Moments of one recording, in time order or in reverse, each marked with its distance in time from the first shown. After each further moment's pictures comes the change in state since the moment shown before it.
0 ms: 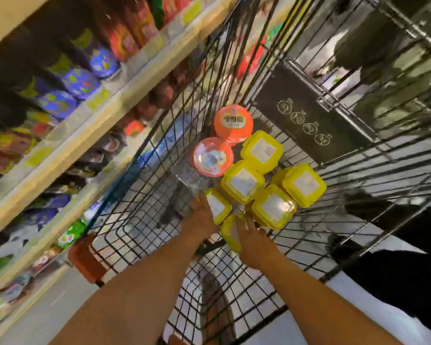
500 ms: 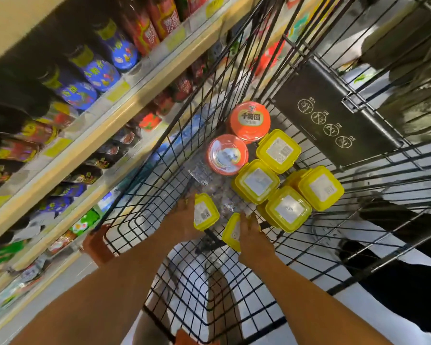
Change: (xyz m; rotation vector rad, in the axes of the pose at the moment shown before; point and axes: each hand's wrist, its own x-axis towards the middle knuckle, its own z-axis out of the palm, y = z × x) left_hand -0.012 -0.085 -0.027 0.069 0.009 0.111; right_hand 0.017 -0.029 0.018 -0.037 0.054 0.065
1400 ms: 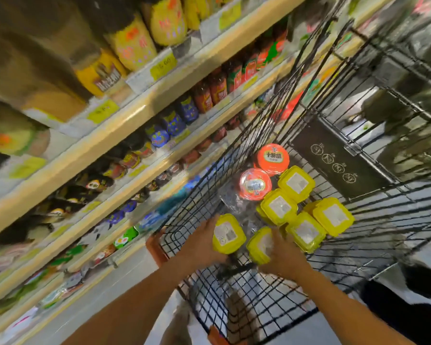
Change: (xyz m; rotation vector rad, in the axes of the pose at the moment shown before) left_hand -0.124 0.008 -0.057 -0.286 0.124 0.101; right_hand -0.061 0.006 -0.070 0.384 0.070 -0.126
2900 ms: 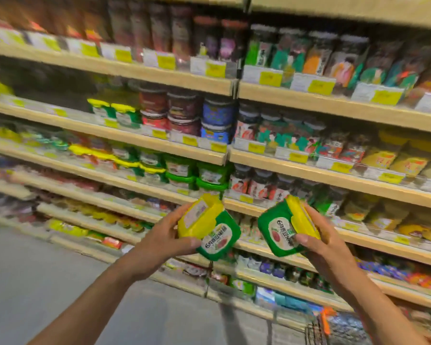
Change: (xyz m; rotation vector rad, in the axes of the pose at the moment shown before) left_hand -0.682 -0.247 -0.042 -1.165 1.087 0.390; right_hand -0.407 -0.467 0.125 0.514 -0.355 -1.113
